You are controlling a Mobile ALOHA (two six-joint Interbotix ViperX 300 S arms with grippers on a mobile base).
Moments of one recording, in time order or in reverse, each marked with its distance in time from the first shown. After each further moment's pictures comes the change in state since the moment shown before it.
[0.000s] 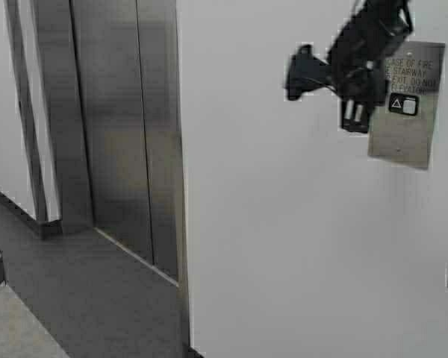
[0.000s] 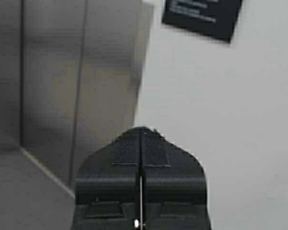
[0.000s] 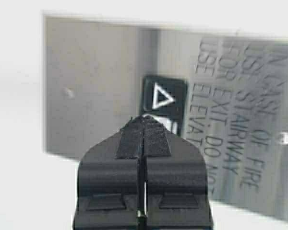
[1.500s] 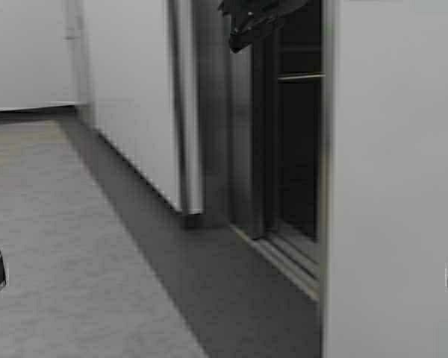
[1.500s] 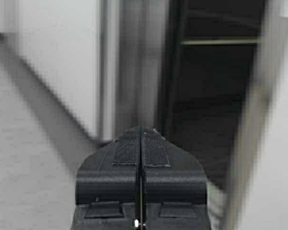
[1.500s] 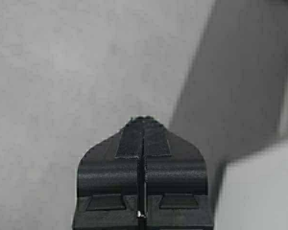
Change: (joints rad) left arm 0.000 -0.002 0.018 0.000 0.011 0.061; right arm 0.360 -0.664 0.302 1.117 -0.637 -0.399
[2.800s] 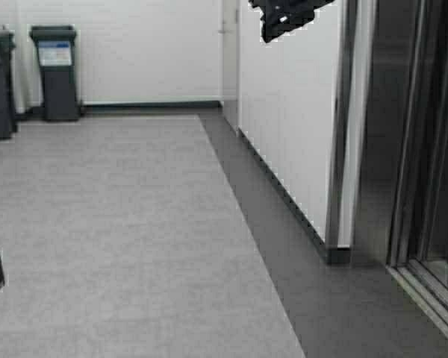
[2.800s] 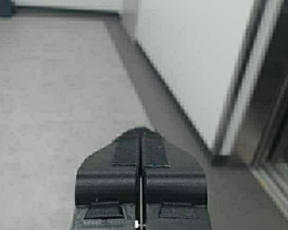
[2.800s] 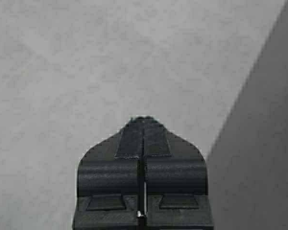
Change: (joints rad) left arm 0.000 0.153 -0.014 0.000 -0.066 -0.002; right arm -0.161 0.000 0.006 -0.002 -0.081 0.011
